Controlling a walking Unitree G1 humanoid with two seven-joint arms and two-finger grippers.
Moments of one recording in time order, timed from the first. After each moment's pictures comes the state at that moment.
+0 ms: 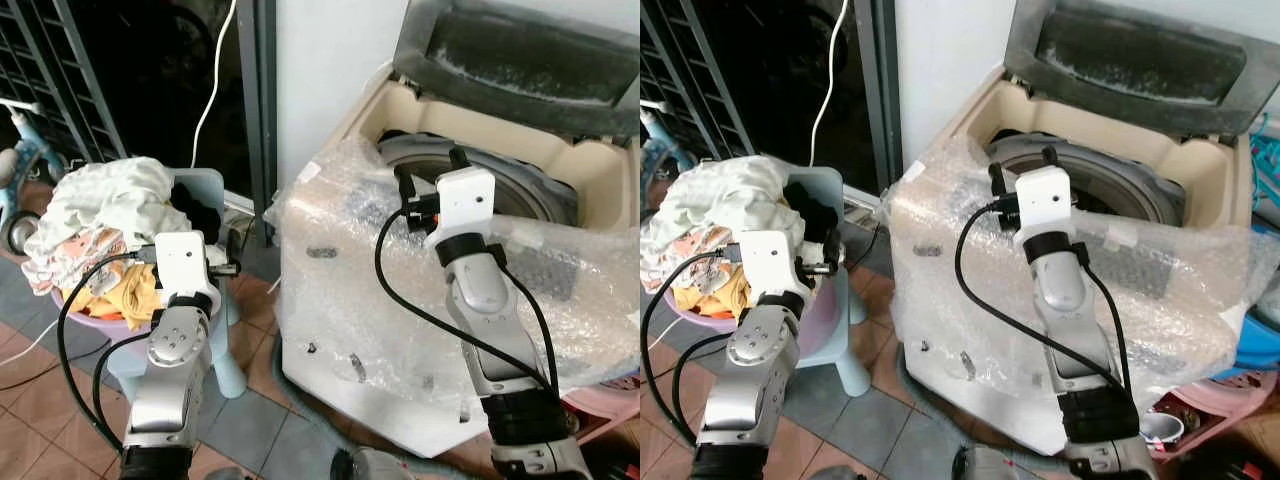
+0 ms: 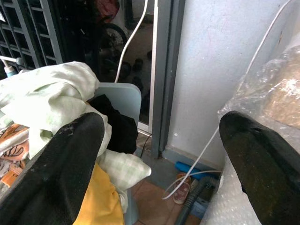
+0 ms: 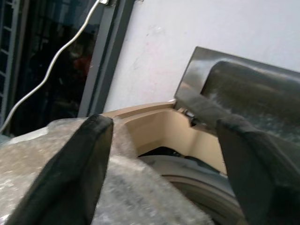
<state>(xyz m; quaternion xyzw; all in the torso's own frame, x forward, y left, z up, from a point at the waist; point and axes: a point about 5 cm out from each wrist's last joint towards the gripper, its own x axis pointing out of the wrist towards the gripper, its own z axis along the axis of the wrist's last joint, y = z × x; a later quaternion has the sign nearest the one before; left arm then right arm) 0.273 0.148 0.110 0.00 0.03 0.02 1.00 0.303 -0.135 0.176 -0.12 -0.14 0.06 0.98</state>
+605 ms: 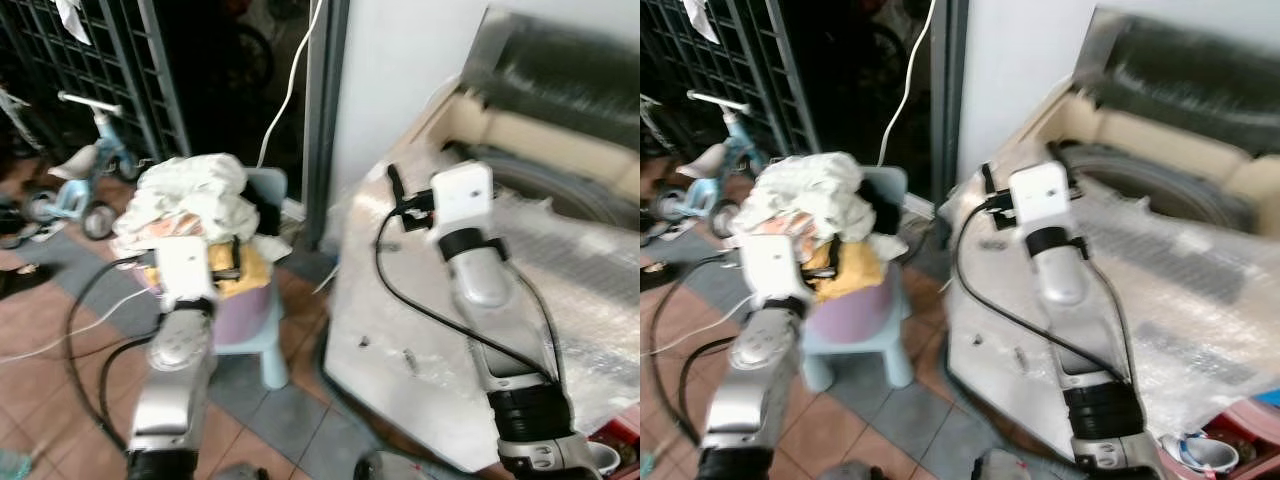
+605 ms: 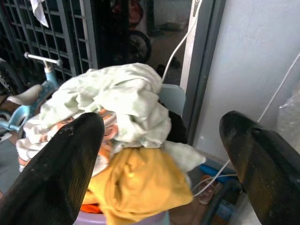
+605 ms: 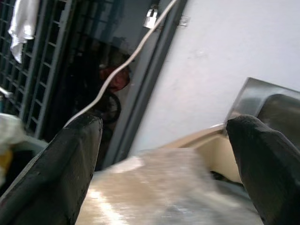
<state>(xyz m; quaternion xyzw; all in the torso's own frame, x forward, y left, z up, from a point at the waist) 0.272 0.138 0.111 -0.01 0.03 0.00 1.00 0.308 -0.142 0.179 -0.14 -0.13 0.06 0.98</state>
